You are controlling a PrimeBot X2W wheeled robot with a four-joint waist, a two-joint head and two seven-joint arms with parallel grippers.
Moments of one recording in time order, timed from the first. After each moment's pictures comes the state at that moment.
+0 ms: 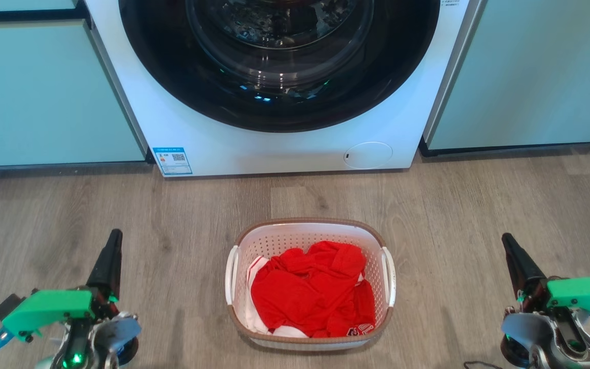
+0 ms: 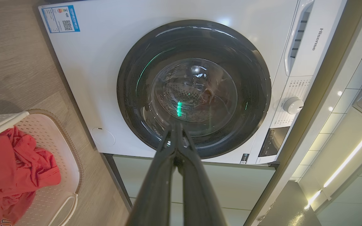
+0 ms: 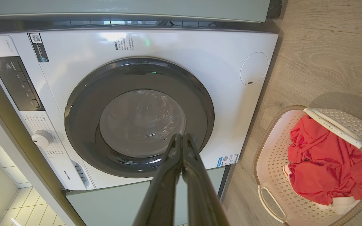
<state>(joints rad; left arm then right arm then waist) -0.05 0.05 0.08 0.27 -1.62 -0.12 0.11 -0.06 -0.04 -0.13 0.28 1.62 0.13 0.11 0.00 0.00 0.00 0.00</state>
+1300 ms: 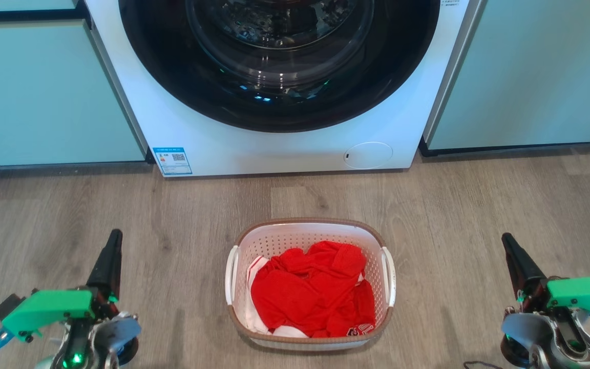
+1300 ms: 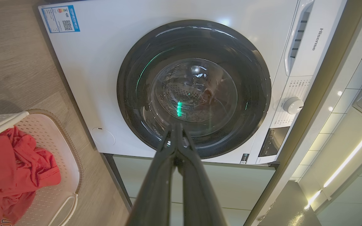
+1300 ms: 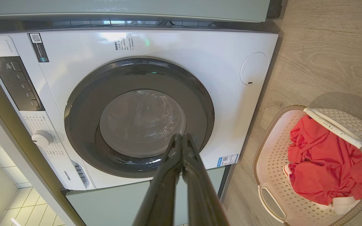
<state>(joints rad) -0.05 0.05 0.08 0.27 -1.62 -0.12 0.11 -0.06 -0.04 -0.13 0.28 1.62 0.13 0.11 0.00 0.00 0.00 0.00</state>
